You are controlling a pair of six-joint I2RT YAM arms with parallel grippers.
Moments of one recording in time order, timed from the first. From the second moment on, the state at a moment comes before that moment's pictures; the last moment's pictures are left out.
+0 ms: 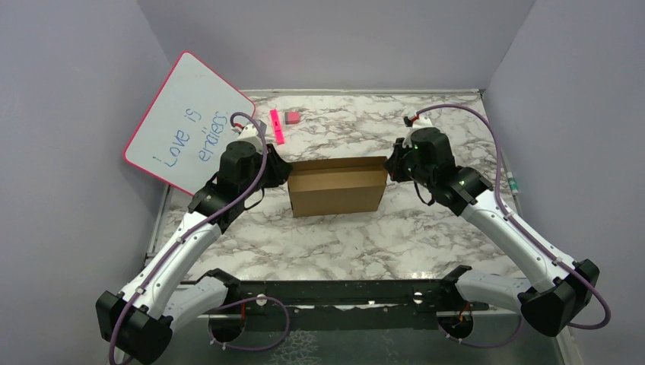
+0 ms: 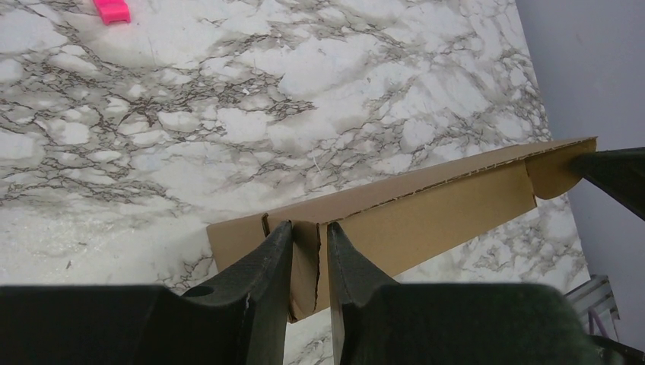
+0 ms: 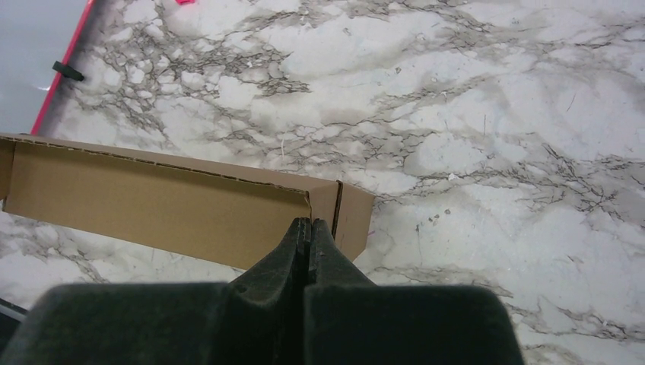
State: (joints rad) left arm -0.48 0.97 0.89 -0.34 0.03 -0.55; right arm 0.60 1.12 1.09 -0.52 0.15 0.37
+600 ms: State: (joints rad) left arm -0.48 0.98 0.92 -0.37 0.02 -0.48; right arm 0.60 1.12 1.07 -0.49 0.15 0.34
